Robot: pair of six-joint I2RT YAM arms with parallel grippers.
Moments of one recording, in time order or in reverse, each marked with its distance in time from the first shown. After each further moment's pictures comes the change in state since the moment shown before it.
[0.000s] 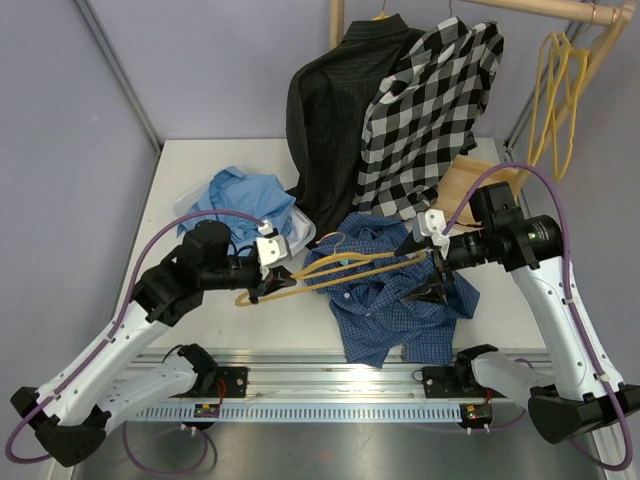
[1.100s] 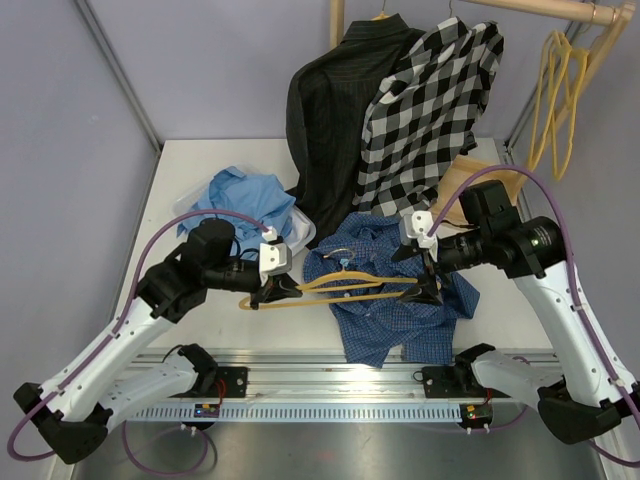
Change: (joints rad) left arm 0.007 0.030 0.000 -0.006 0.204 0.052; right arm 0.164 0.005 0.095 0.020 0.137 0.191
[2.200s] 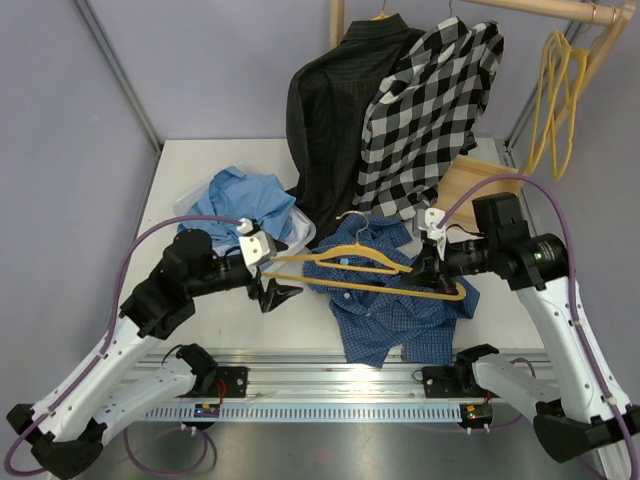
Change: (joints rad) left arm 0.008 -0.112 -0.070 0.200 -0.176 -0.128; right arm -0.097 -0.084 -0.175 0.094 -0.015 0.142
